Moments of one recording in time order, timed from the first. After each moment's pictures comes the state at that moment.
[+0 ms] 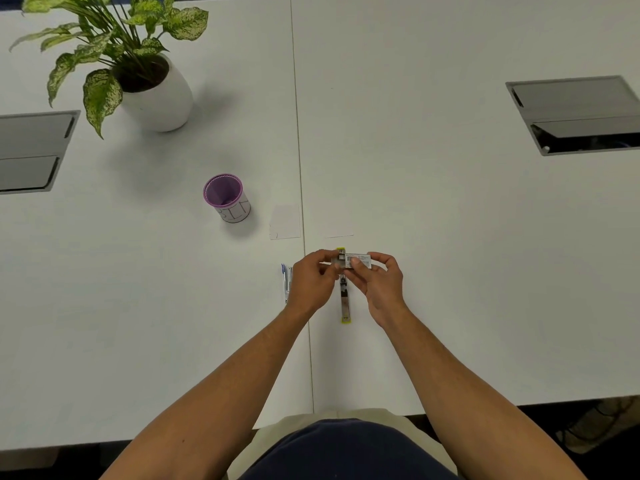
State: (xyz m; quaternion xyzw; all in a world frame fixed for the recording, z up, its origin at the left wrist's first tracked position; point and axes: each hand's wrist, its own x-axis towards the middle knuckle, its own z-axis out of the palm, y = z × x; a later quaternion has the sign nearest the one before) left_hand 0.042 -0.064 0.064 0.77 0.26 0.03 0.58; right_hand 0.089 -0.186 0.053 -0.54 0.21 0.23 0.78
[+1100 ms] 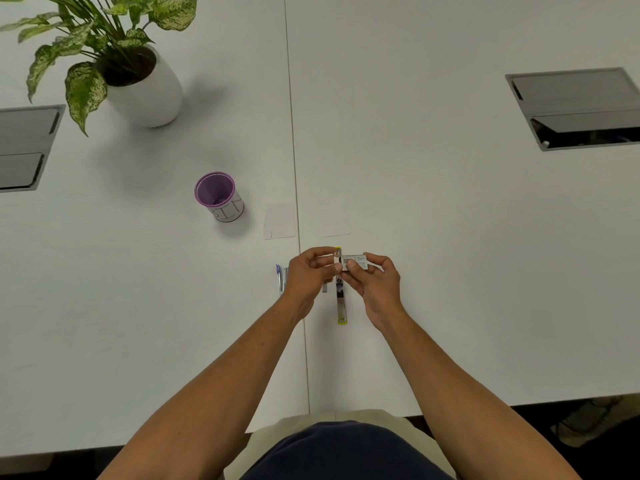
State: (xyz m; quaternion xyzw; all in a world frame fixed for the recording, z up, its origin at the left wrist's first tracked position) left_hand 0.056 -0.058 0.055 0.57 0.33 -0.03 0.75; right_hand 0.093 -0.188 0.045 -0.54 0.20 0.23 0.78
